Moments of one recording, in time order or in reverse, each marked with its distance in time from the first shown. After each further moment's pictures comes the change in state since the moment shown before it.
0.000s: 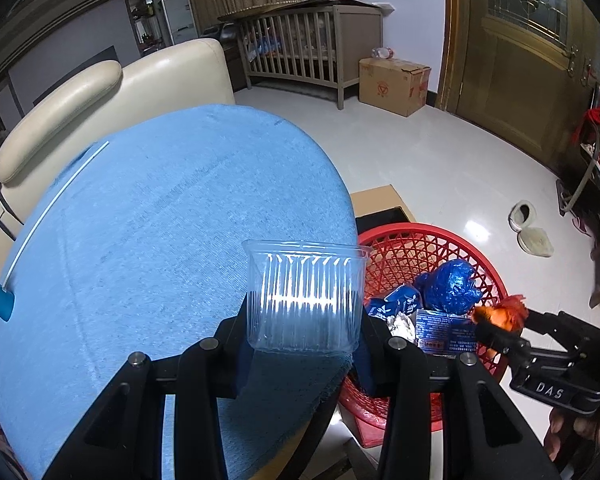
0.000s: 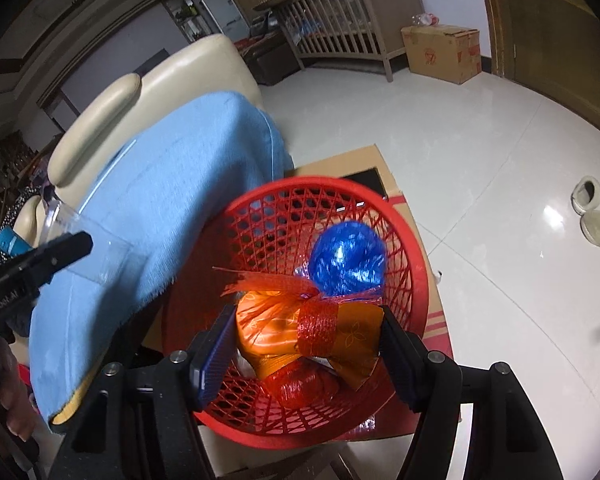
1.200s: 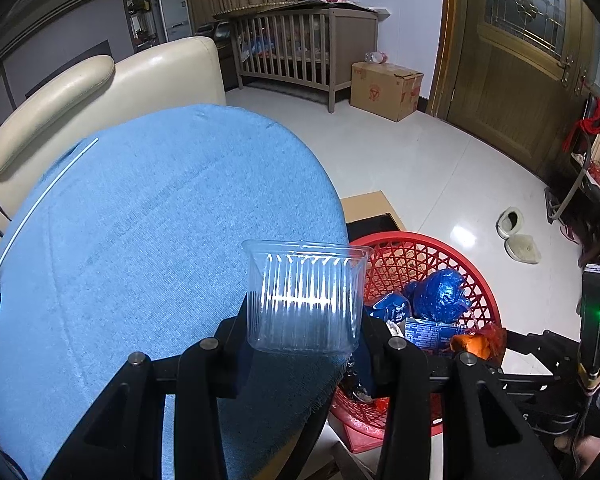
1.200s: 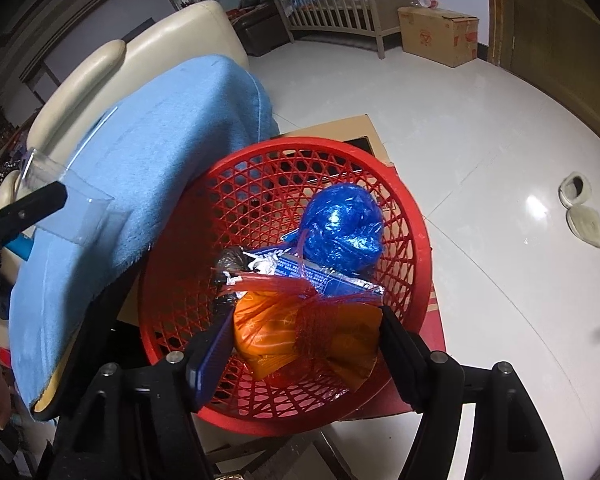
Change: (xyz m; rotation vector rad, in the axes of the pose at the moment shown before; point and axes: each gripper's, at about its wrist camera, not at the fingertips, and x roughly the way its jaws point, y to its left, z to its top) left arm 0.001 0.004 0.006 -0.024 -0.011 -0.056; right arm 0.013 0.012 -0.005 -0.022 0.100 -0.089
